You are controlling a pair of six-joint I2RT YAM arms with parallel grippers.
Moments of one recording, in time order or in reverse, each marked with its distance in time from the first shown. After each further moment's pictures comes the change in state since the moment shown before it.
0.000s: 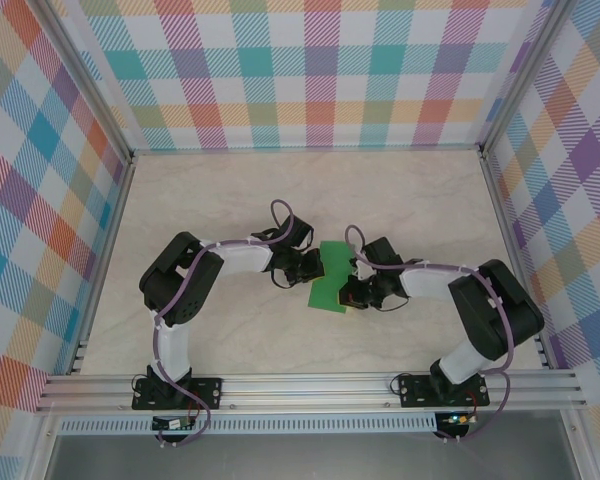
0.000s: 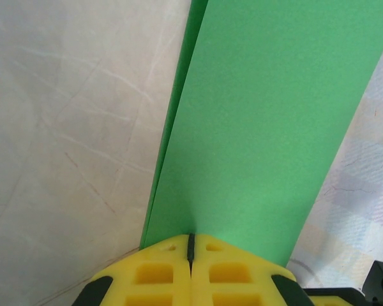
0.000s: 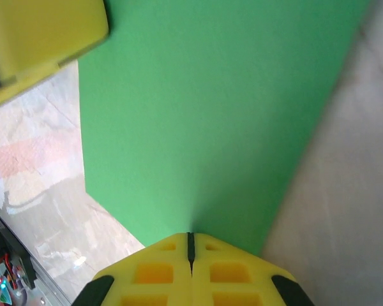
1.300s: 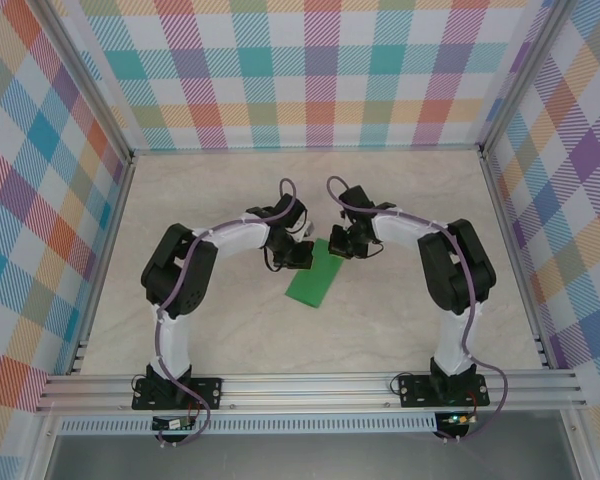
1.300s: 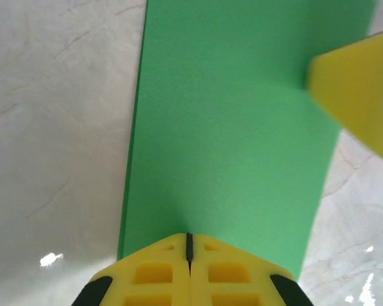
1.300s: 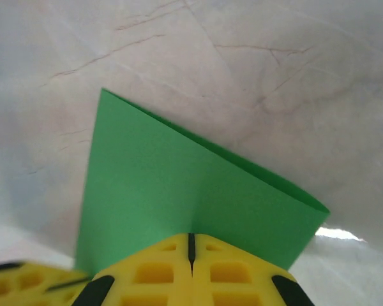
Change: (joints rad) left arm 0.098 0.011 0.241 -0.391 0.003 0.473; right arm -0.037 0.391 0.658 -0.323 0.283 0.055
